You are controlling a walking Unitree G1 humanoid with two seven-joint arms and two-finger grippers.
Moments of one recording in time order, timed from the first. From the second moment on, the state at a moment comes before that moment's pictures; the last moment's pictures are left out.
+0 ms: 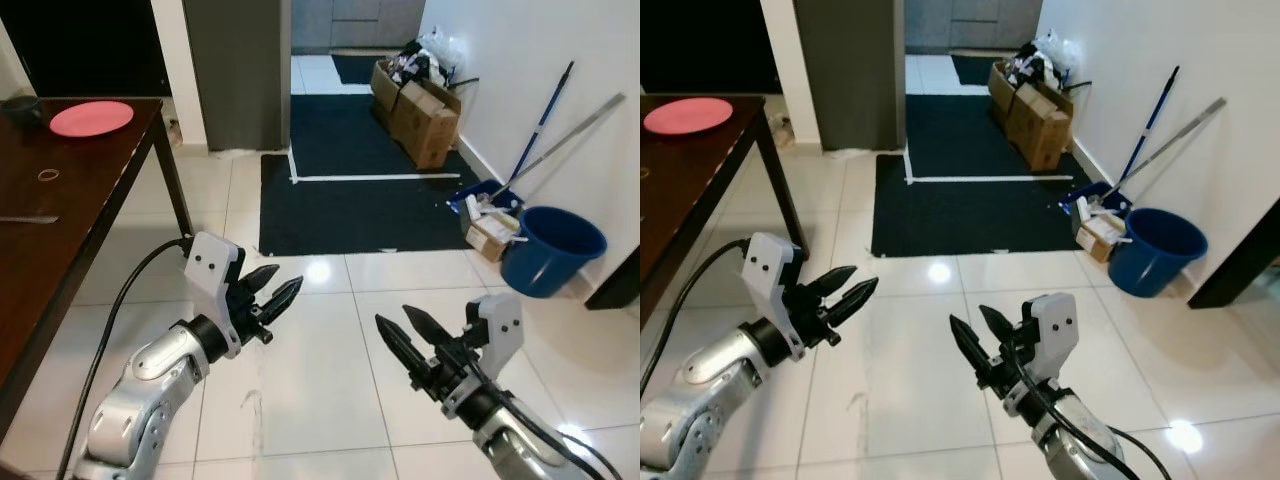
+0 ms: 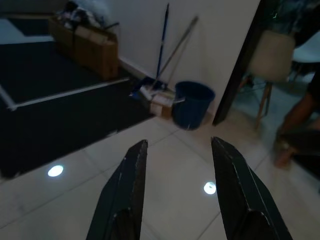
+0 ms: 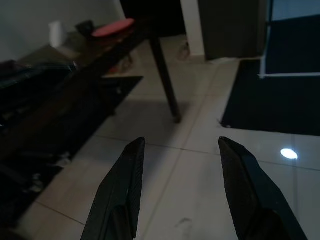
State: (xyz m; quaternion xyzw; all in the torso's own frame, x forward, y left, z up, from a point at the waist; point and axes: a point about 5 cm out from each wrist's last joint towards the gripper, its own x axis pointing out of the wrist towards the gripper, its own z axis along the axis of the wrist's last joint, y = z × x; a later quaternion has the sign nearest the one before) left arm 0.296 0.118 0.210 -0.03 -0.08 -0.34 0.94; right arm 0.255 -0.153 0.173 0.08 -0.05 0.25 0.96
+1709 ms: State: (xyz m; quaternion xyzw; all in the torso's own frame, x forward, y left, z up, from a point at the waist) left arm 0.299 0.118 0.208 -0.03 -0.07 -0.34 0.94; right arm 0.256 -0.157 0.171 0.08 -0.06 0.23 0.97
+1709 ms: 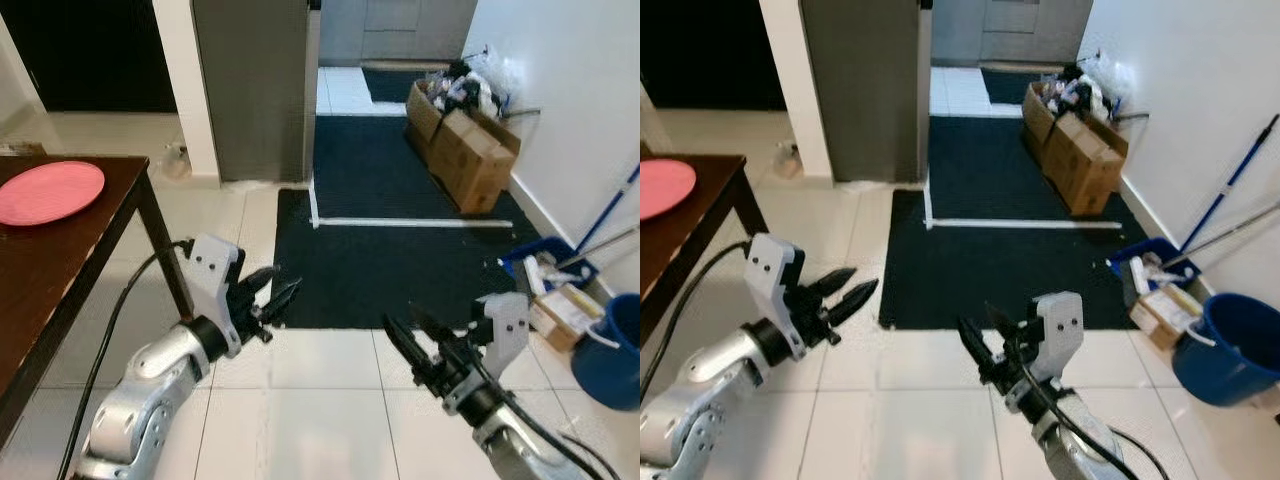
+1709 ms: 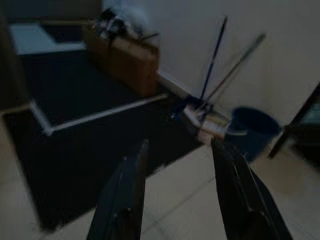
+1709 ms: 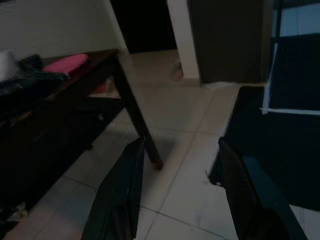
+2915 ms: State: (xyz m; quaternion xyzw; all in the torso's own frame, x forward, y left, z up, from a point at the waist) left arm 0.306 0.122 0.205 -0.02 -0.05 -0.28 0.96; right arm 0.260 -0.157 0.180 0.07 -0.08 0.23 0.97
